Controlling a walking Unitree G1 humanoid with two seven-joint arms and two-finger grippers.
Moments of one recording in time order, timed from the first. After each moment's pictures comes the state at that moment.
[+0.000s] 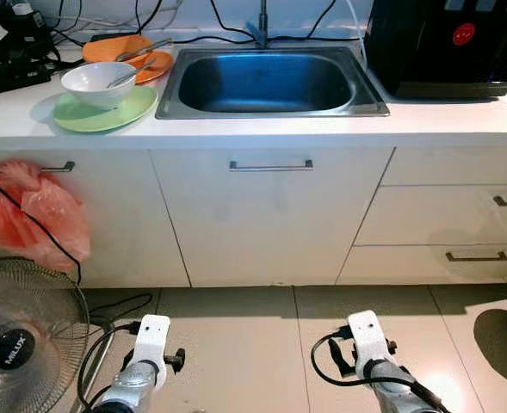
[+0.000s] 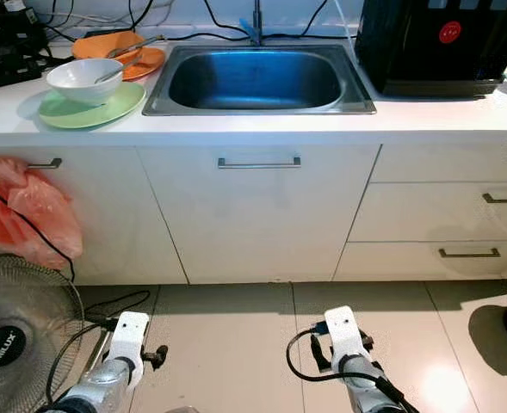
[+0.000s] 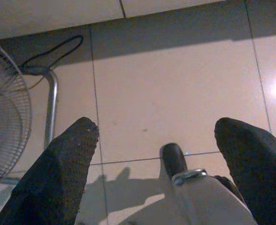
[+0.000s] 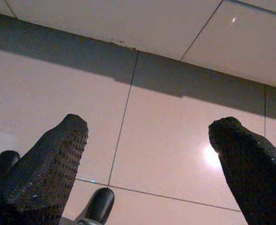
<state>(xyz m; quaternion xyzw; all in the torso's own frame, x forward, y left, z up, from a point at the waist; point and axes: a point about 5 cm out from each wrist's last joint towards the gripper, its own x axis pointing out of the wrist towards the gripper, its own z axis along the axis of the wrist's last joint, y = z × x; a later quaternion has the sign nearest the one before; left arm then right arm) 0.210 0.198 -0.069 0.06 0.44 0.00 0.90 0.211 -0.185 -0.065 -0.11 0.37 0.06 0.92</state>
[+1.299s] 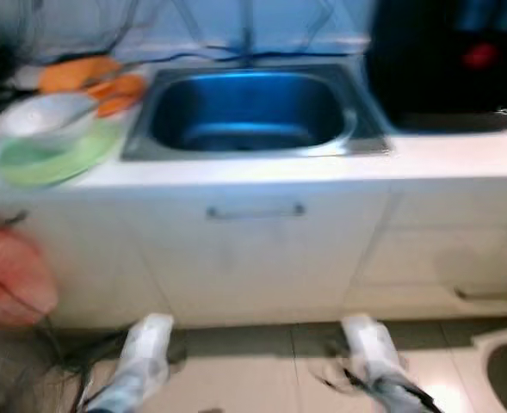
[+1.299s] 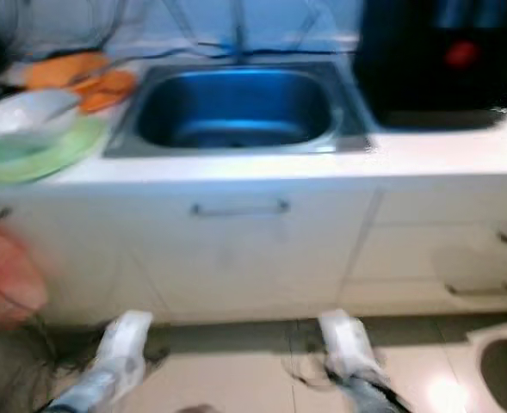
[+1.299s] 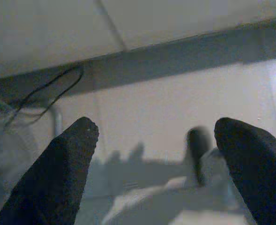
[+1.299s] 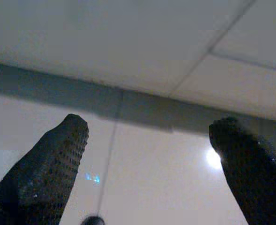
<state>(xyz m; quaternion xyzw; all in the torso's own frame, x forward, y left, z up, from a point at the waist) 0.193 0.214 -0.076 0.07 0.47 0.00 0.88 0.209 -0.173 -0.068 -0.11 0.37 0.06 0.92</state>
